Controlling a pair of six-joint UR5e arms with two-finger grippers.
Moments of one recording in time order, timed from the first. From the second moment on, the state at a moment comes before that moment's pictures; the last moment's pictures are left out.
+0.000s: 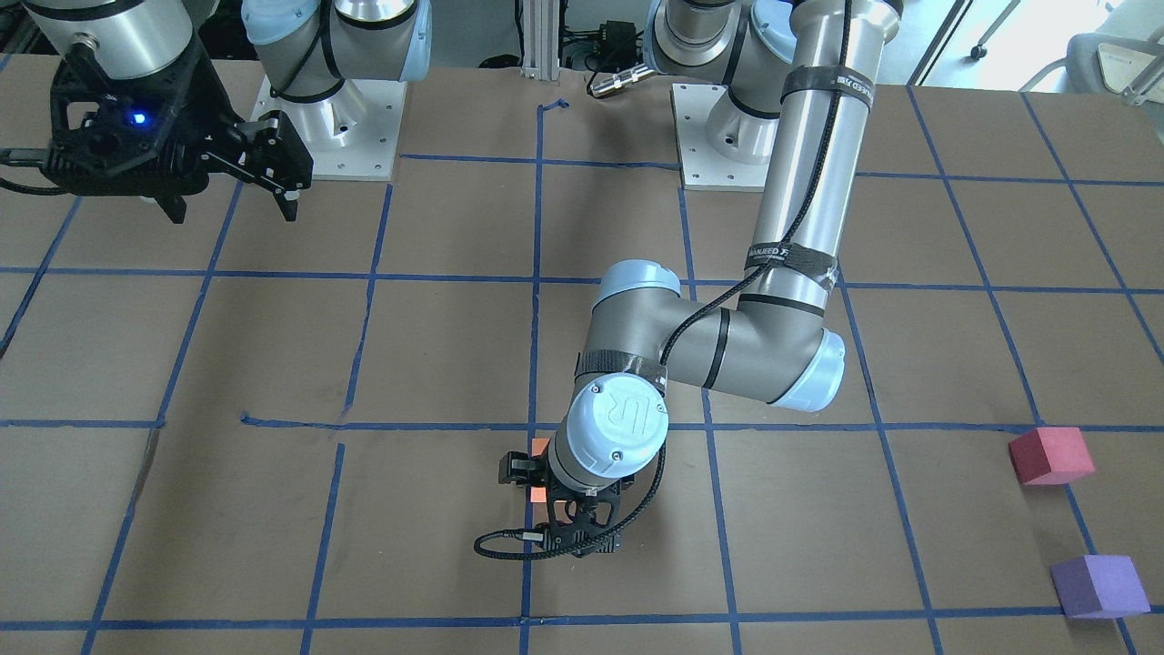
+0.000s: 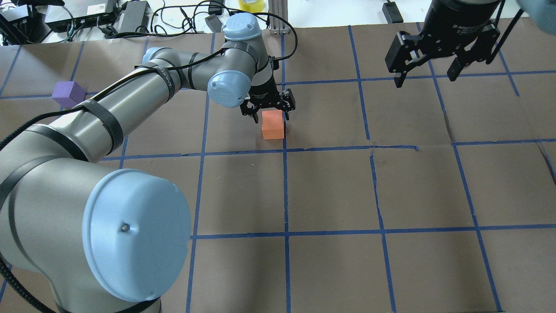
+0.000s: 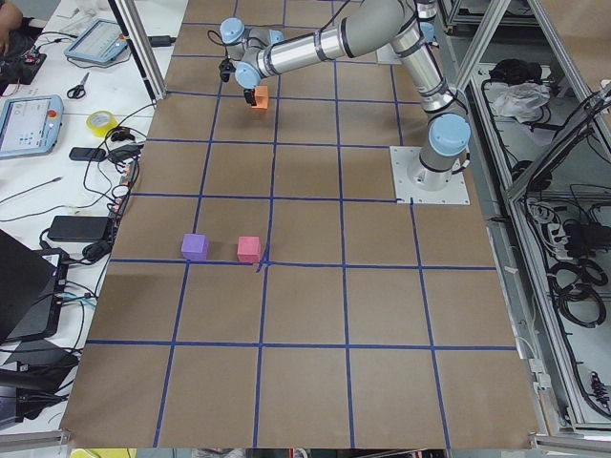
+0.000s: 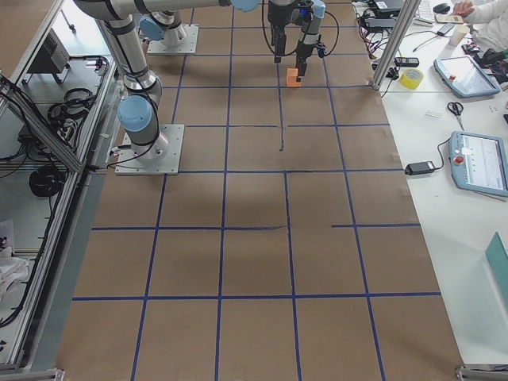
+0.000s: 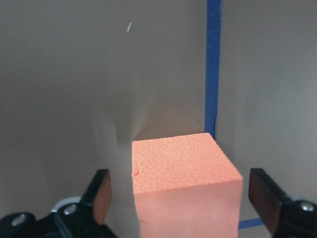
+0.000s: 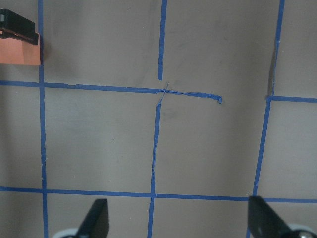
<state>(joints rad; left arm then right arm) -1.82 -2.29 -1.34 -1.17 1.41 -0.24 1.56 -1.54 1.43 -1.45 -1.60 -0.08</state>
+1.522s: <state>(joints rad) -1.29 -2.18 -1.29 -1.15 1.70 0.02 1.56 -1.54 1.43 -1.45 -1.60 -0.07</state>
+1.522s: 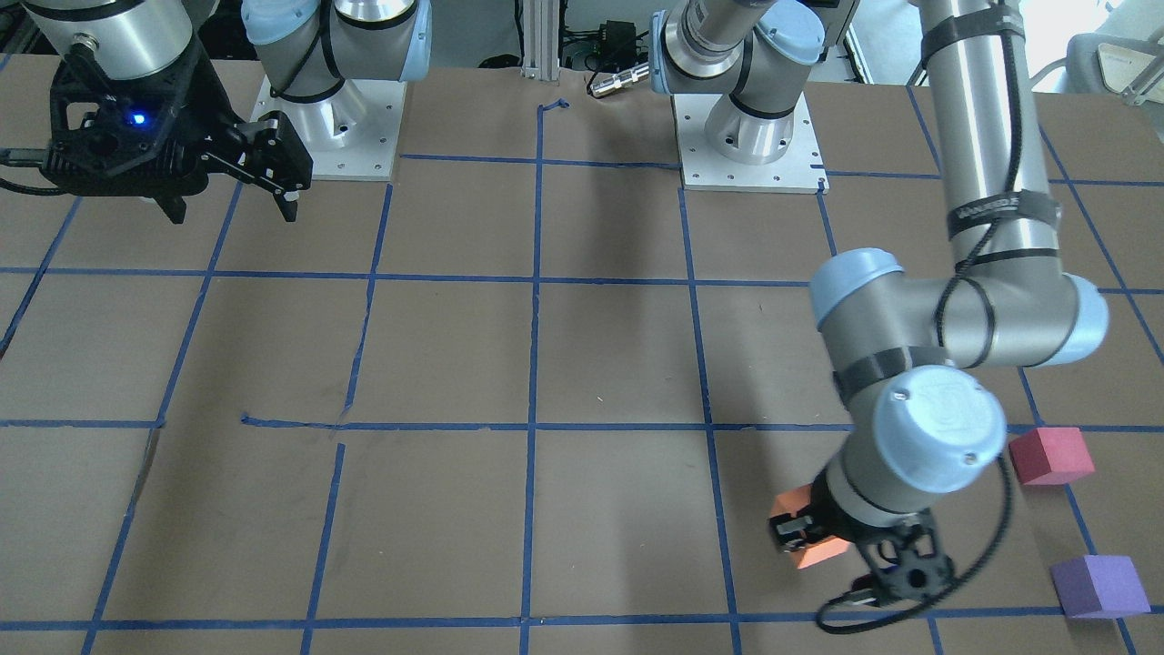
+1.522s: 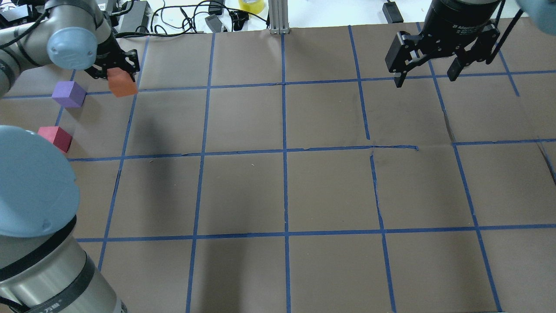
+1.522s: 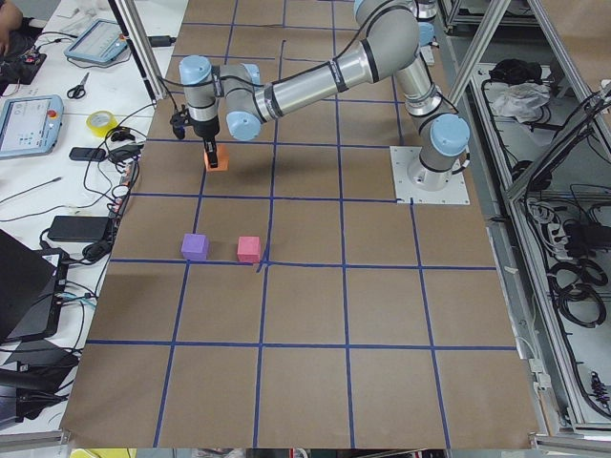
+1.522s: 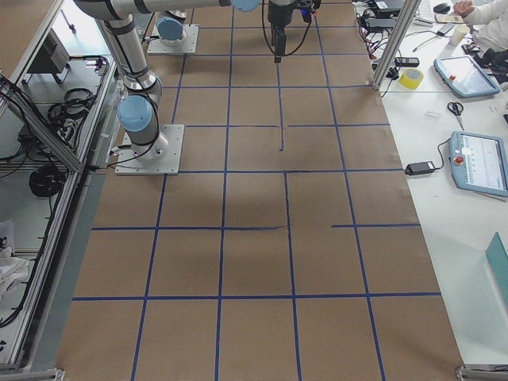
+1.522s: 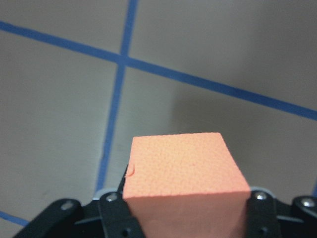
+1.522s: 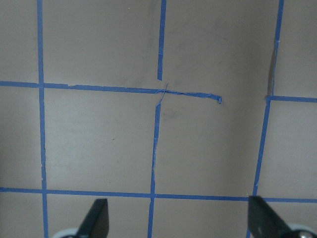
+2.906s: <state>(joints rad) -1.01 -2.30 -1.20 -1.18 1.69 0.51 1.56 -1.54 1.43 -1.46 -1.60 -0.07</state>
